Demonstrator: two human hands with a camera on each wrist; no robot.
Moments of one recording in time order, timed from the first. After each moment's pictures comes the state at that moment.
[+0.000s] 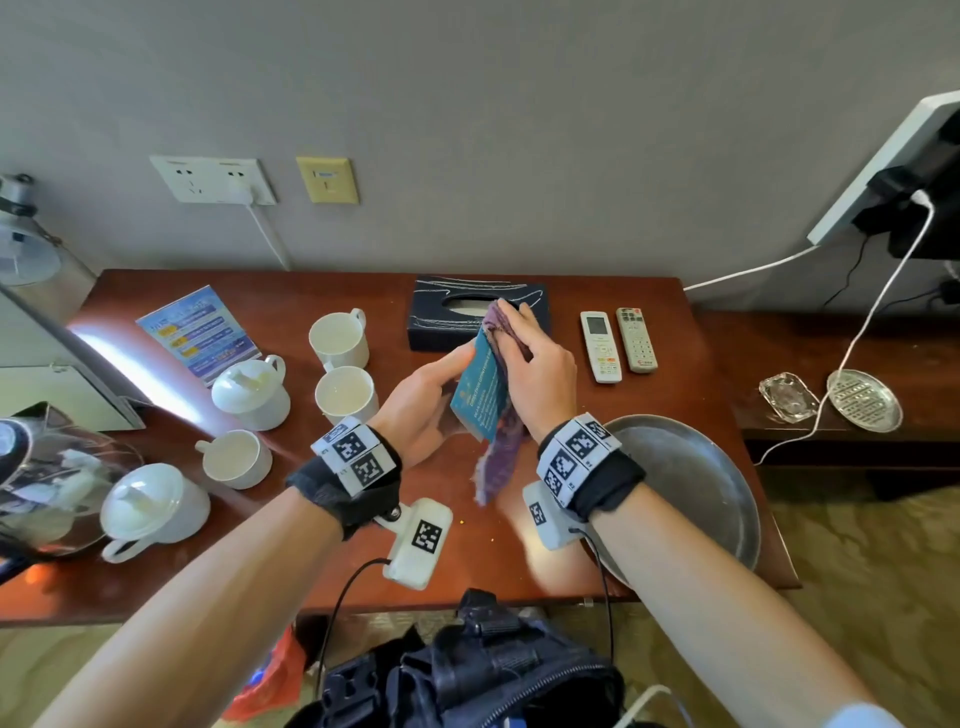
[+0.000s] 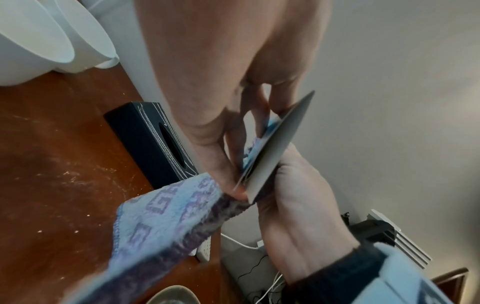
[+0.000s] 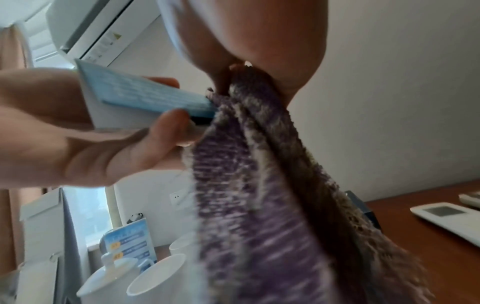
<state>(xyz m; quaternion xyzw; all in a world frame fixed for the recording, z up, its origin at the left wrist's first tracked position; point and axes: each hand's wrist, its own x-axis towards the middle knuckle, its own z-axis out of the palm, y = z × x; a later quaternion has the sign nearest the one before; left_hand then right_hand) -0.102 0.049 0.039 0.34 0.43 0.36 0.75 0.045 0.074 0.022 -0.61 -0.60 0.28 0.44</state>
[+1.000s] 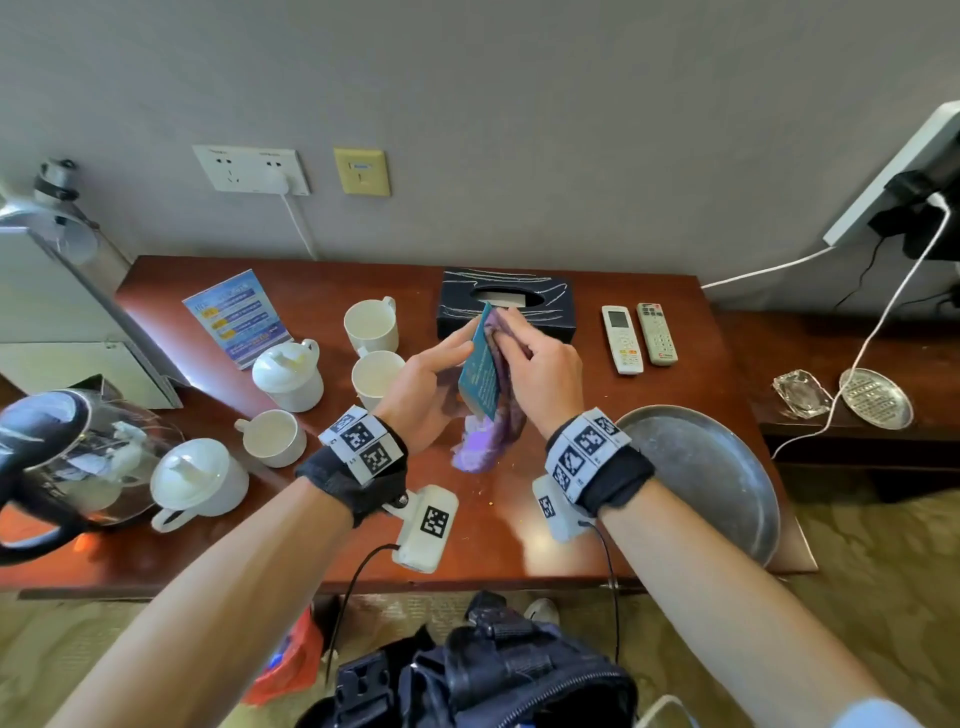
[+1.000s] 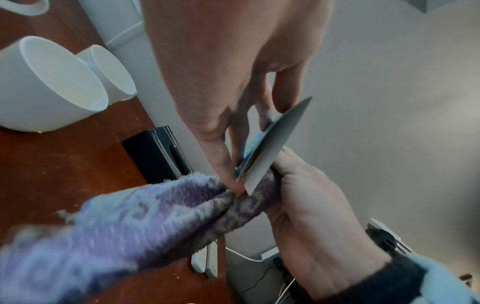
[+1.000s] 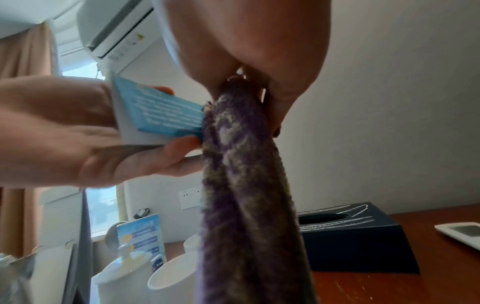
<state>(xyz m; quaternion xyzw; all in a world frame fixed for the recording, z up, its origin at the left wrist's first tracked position) -0.146 0.026 0.048 0.36 0.39 0.41 0.74 0.006 0.048 0.026 -0.59 -0.65 0.23 0.42</state>
